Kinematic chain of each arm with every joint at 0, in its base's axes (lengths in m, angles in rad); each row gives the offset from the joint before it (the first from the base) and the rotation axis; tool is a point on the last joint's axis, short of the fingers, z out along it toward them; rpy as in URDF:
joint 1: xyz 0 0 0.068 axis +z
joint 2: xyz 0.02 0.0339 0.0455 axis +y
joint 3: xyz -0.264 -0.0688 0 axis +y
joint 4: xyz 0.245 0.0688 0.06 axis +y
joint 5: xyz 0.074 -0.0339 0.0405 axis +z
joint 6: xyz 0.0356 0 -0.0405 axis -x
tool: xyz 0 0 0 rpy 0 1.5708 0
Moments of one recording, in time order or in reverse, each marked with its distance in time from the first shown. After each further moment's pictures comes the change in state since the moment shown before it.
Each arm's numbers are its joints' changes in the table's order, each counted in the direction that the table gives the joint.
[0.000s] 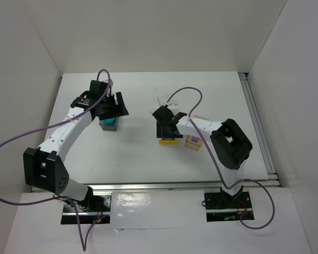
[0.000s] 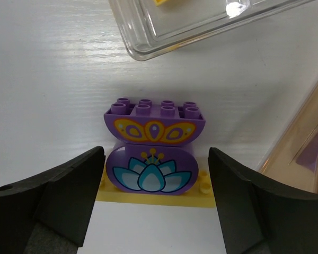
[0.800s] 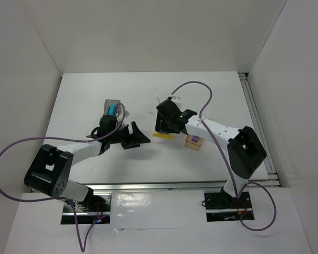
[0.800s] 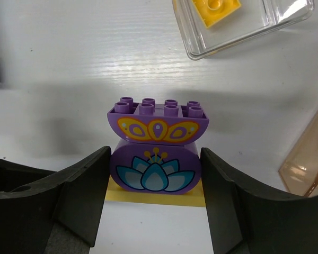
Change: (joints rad) left arm -0.100 -0.027 0.687 -0.836 -0.557 0.307; right arm 0.000 -0.167 0.003 -0.026 0.085 -0.088
